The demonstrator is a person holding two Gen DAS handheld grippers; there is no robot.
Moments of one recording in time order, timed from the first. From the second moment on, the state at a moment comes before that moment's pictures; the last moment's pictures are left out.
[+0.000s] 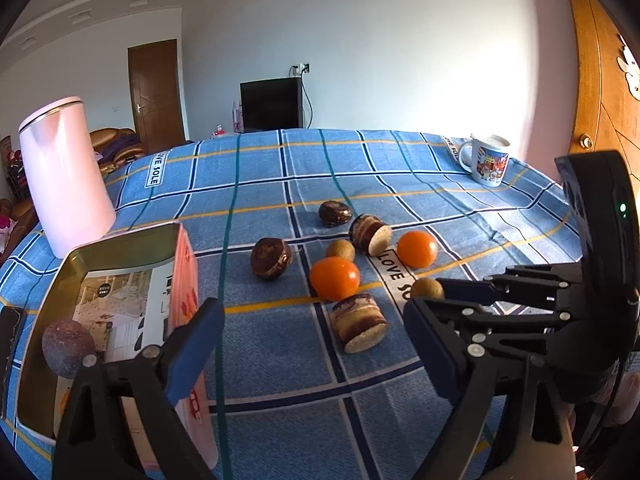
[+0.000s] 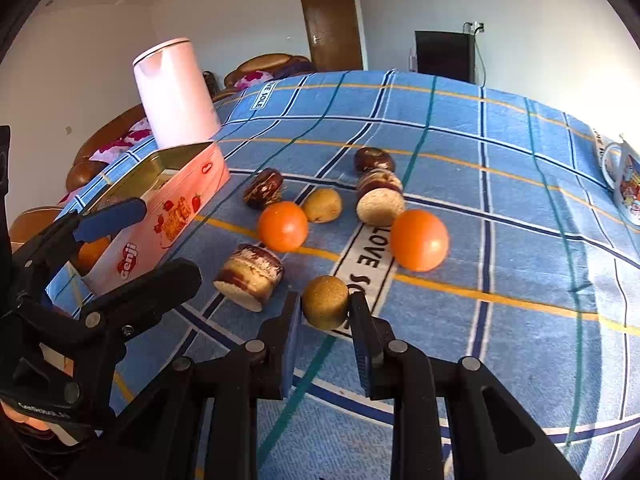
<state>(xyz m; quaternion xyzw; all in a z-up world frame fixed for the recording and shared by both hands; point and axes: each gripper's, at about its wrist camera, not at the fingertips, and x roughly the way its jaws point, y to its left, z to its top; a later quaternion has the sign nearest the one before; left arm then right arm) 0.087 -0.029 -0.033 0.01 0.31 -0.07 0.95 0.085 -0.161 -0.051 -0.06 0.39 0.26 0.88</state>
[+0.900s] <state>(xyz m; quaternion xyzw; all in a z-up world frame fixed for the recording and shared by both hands) 0.097 -0.046 -0.046 -0.01 0.33 -0.11 0.94 0.076 -0.208 -0.035 0.03 0.32 0.26 0.91</state>
